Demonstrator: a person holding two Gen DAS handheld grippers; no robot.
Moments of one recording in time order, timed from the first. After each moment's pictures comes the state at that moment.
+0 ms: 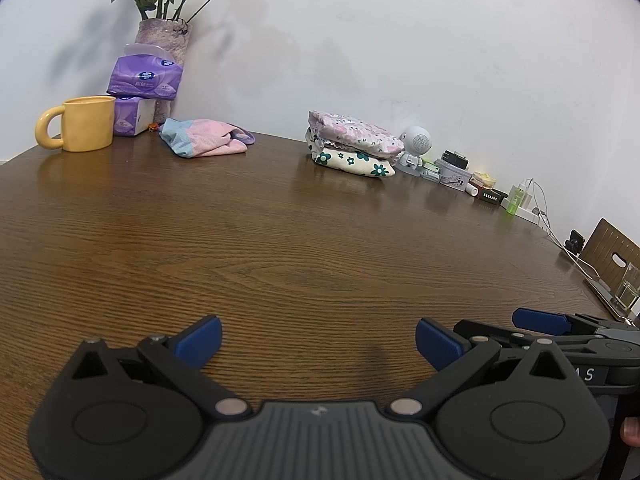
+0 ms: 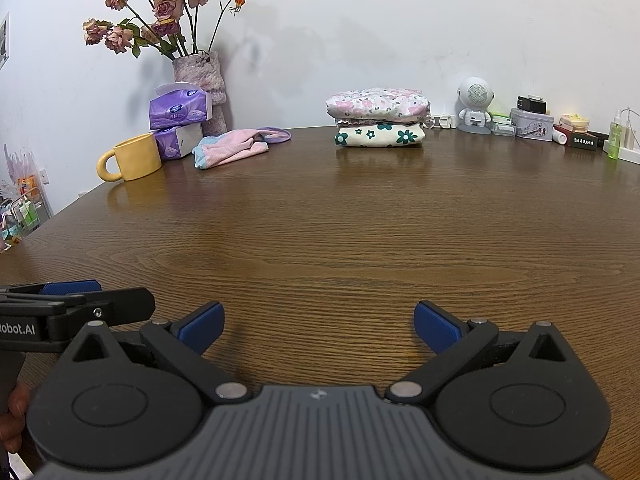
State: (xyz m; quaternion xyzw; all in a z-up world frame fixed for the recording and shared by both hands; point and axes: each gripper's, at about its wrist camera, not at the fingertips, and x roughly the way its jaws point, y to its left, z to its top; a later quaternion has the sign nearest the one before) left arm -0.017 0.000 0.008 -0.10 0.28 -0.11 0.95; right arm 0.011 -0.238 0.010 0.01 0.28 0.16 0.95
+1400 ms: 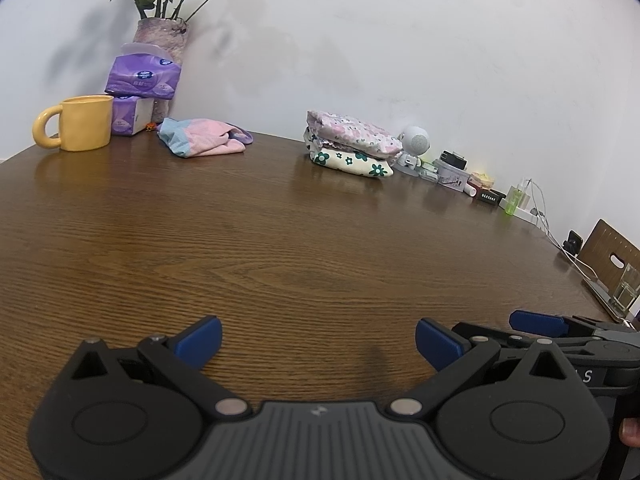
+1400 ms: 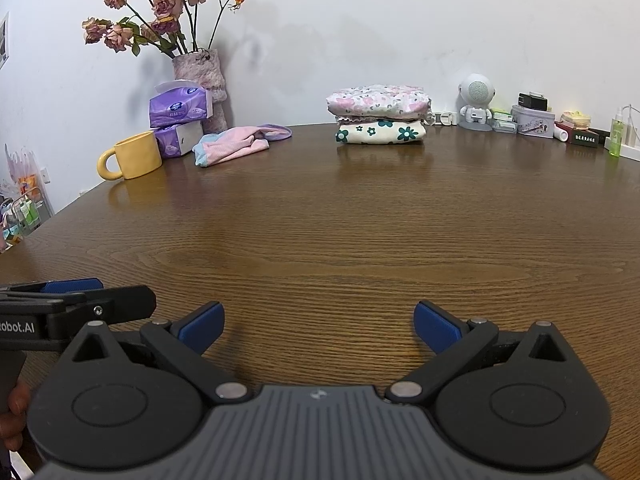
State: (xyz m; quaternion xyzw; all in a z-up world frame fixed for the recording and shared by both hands) left arm -0.014 0.003 0.007 -0.11 0.28 -0.11 0.95; right arm 0.012 -0.238 0.008 0.01 0.28 0.16 0.95
